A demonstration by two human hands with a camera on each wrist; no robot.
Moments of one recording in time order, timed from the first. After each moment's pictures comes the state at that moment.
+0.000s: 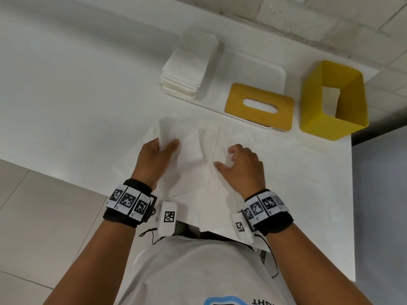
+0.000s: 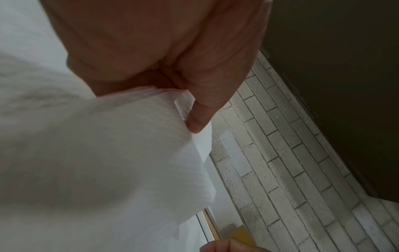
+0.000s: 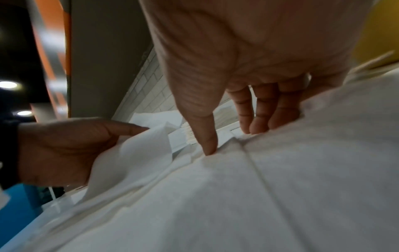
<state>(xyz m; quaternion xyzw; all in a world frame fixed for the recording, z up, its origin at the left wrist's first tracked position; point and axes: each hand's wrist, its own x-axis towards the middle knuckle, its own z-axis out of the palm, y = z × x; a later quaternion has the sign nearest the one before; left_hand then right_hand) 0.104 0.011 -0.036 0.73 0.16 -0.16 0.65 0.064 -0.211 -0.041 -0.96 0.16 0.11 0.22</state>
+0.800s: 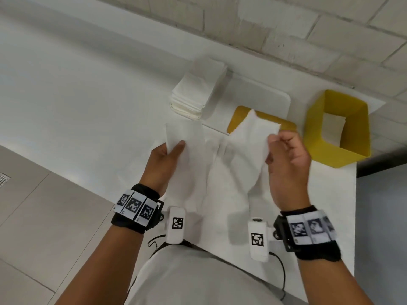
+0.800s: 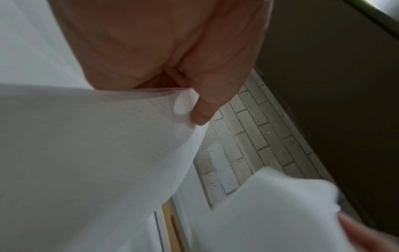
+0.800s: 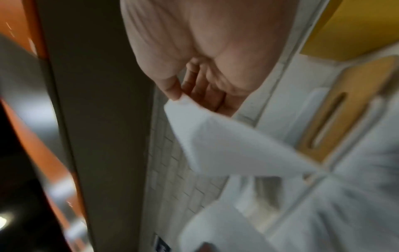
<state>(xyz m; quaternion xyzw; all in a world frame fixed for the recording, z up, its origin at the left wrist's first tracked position) 0.103 -0.026 0.004 0.67 0.19 -0.12 0.71 0.067 -0.262 0.053 -0.67 0.13 -0.15 0.72</state>
